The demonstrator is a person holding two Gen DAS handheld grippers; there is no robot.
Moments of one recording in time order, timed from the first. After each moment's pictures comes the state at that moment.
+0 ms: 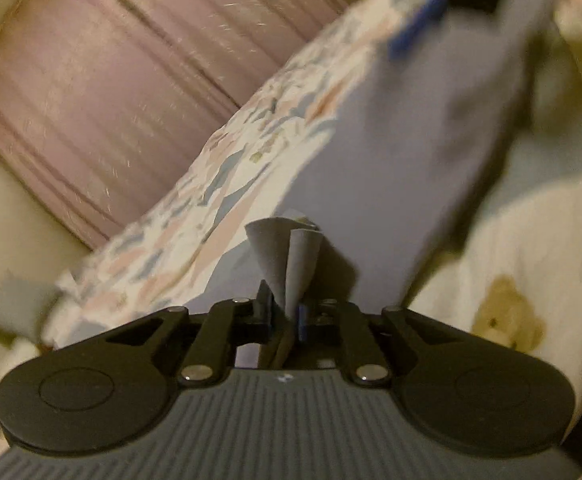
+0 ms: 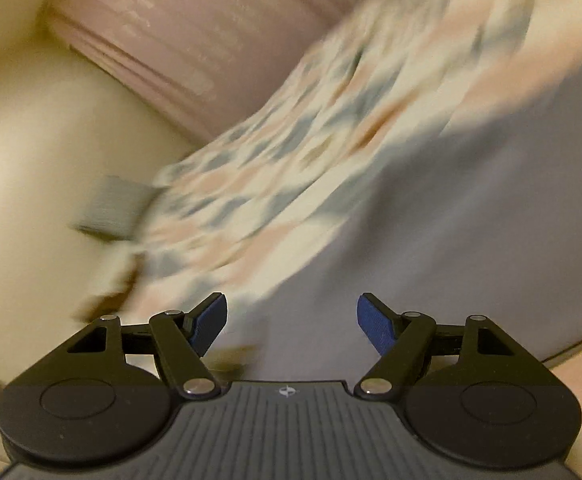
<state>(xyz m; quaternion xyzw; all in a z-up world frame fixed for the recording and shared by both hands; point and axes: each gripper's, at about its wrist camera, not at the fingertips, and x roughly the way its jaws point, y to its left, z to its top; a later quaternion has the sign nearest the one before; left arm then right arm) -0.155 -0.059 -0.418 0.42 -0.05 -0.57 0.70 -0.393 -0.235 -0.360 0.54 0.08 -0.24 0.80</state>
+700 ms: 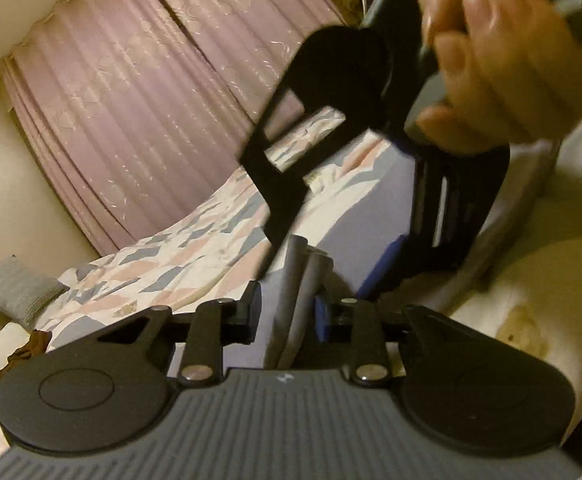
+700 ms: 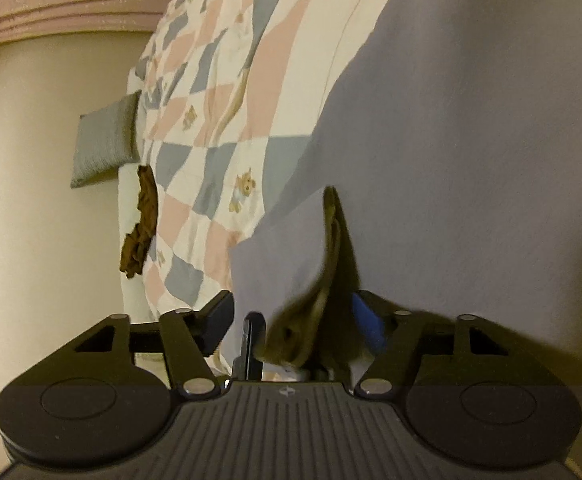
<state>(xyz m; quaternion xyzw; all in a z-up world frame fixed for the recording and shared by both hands) -0.150 -0.026 -0.392 0.34 -0.07 -0.59 0.73 -0.244 -0.246 -0.425 0.71 0.22 -0.12 0.66</state>
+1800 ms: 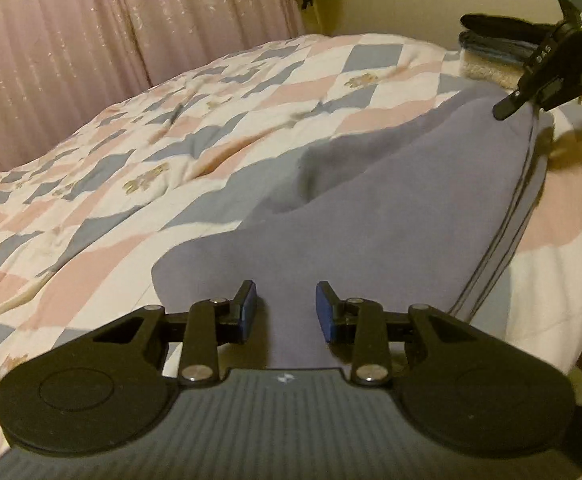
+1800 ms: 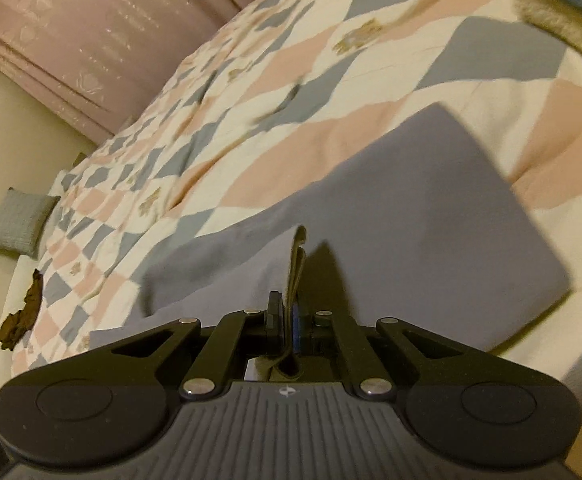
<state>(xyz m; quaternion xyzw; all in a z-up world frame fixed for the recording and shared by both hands) -0.222 -0.124 -0.348 0.33 0.13 -0.70 0.61 -0.591 -0.337 -0.364 0.50 0.19 -0.39 0.75</state>
